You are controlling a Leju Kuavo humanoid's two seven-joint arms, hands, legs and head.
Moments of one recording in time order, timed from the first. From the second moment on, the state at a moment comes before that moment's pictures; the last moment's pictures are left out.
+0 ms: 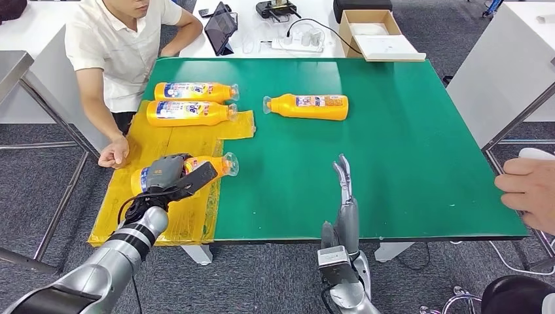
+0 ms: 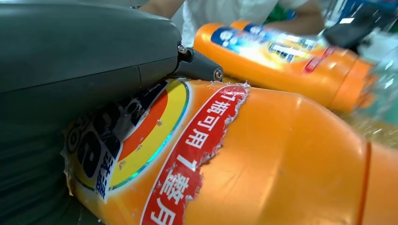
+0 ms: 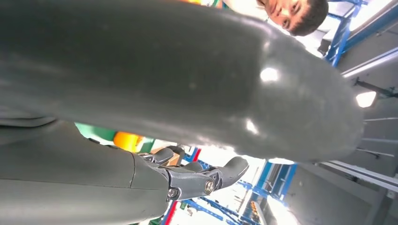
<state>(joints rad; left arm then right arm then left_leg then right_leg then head) -0.67 -0.05 -0.23 -0.51 -0.85 0.38 -0.01 -0.03 0.09 0.32 -1.40 0.23 -0.42 -0.67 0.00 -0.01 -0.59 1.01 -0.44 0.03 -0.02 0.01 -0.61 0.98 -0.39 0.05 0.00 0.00</state>
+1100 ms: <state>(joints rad) -0.72 -0.08 -0.16 -0.39 -0.68 0.04 -0.24 -0.07 0.09 0.34 -1.28 0.21 -0.40 -0.67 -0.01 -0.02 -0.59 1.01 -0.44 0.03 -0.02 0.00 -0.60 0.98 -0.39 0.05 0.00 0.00</state>
